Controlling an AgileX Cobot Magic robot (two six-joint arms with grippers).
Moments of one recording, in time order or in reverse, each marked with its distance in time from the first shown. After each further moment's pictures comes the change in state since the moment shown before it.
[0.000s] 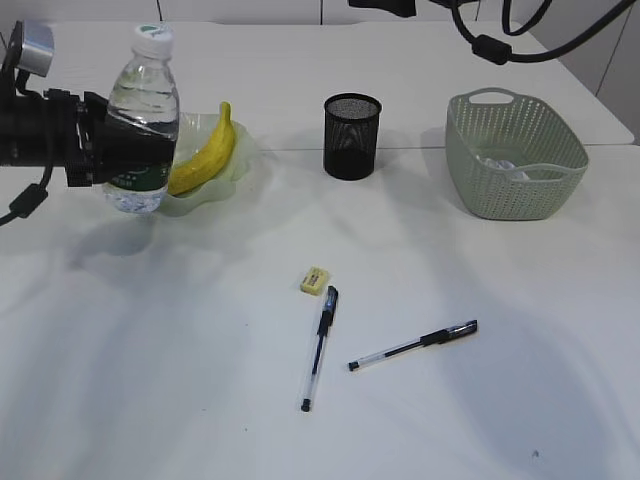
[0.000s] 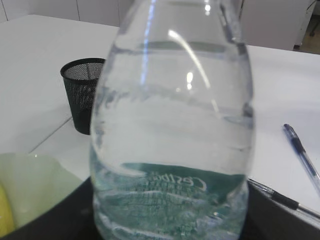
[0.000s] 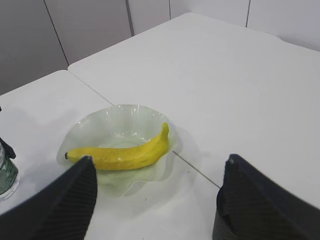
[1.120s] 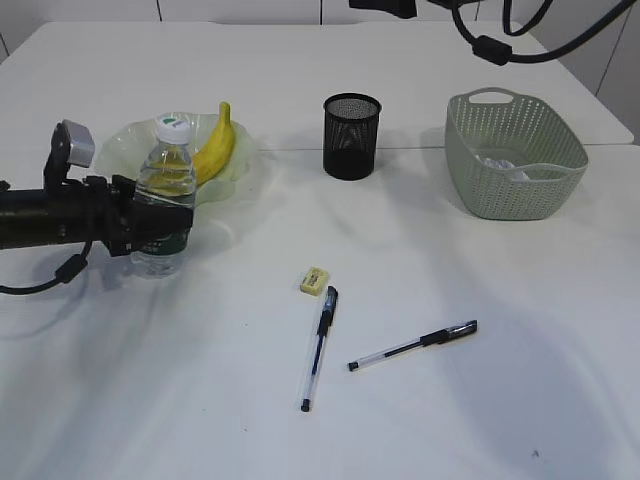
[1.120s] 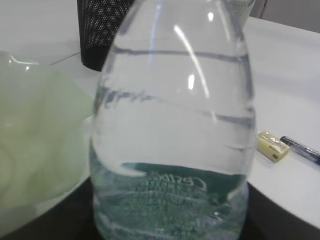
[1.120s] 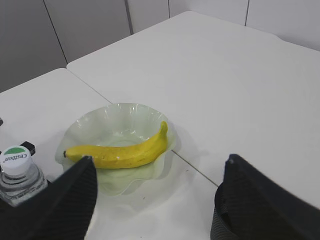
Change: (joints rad) left arm -0.006 0.265 0.032 -0.168 -0.024 0.206; right arm 0.000 0.000 0.000 -0.010 0.000 0.002
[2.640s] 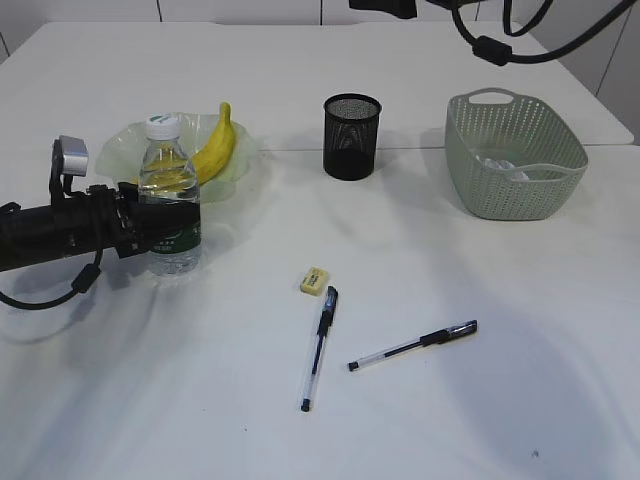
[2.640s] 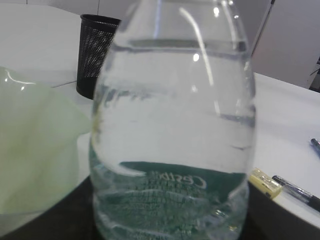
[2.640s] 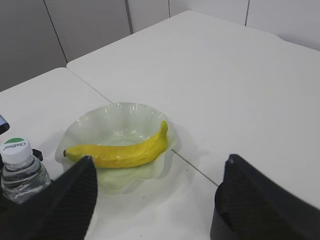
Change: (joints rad) left arm 0.000 0.117 -0.017 -0.097 0.148 0.019; right arm 0.000 0.000 0.000 -0.002 0.000 0.002
